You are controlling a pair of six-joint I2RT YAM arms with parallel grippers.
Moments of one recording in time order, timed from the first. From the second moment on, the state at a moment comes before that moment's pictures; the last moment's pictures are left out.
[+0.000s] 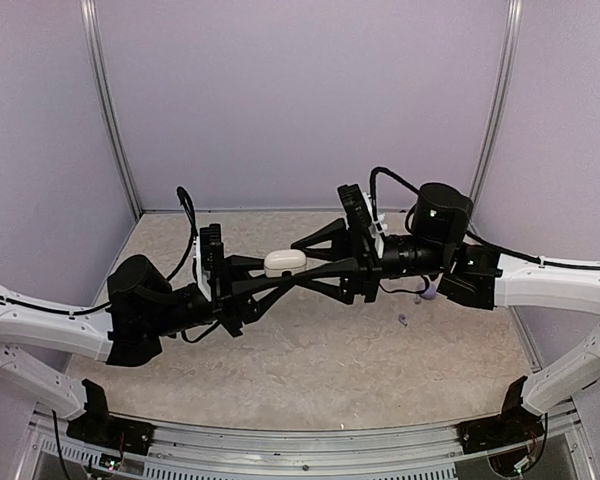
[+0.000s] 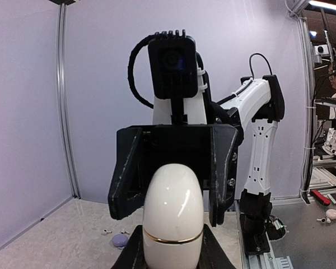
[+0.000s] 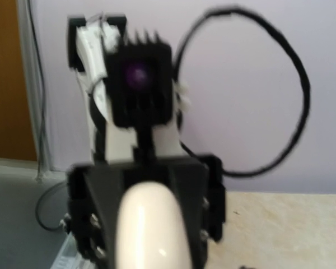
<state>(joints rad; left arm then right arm) -1.09 1.26 0.59 0.99 0.26 -0.01 0.97 1.35 1.00 0.41 -0.71 -0.01</state>
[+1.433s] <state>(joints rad) -1.08 1.19 0.52 0.77 0.30 0.01 0.97 1.38 1.09 0.05 -0.78 -0.19</state>
